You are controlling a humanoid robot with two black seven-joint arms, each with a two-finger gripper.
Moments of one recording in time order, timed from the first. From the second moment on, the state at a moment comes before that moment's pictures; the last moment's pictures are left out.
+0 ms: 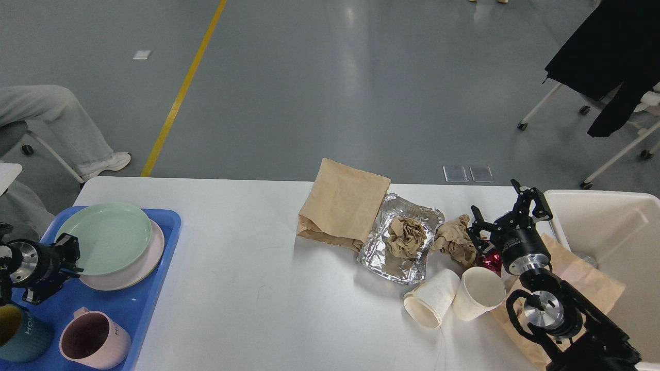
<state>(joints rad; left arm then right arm) -1.10 0.67 0.87 -0.64 -0.53 -0.32 0.22 0.27 -0.20 1.15 0.88 -0.32 0.19 0.33</state>
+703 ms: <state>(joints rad) -1.12 0.77 0.53 -0.64 -0.48 -0.32 0.21 0.27 -0.20 1.15 0.88 -0.32 0.19 0.33</state>
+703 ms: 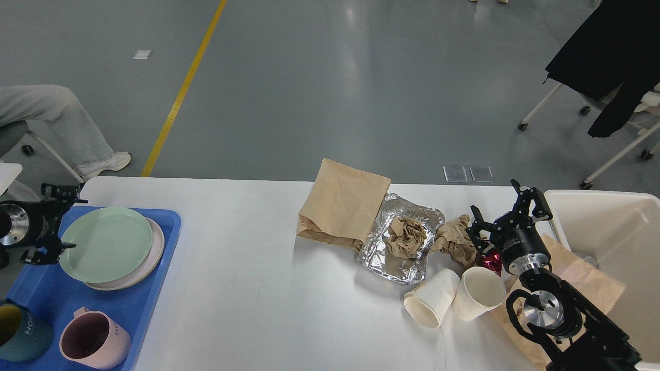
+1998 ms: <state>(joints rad) -0.11 0.18 -1.50 -1.05 -0.05 -0.49 -0.12 0.27 -0.20 1.15 0.88 -0.32 0.19 0.33</state>
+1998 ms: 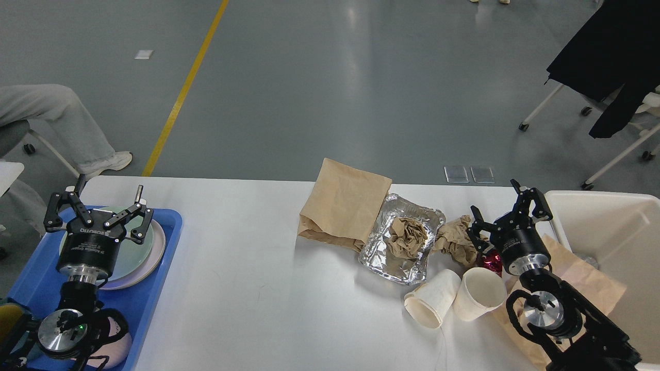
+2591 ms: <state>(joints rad) -0.21 0.19 -1.49 -0.98 -0.05 -0.50 -0.12 0.27 -0.20 1.15 0.88 -0.32 0.19 0.33</state>
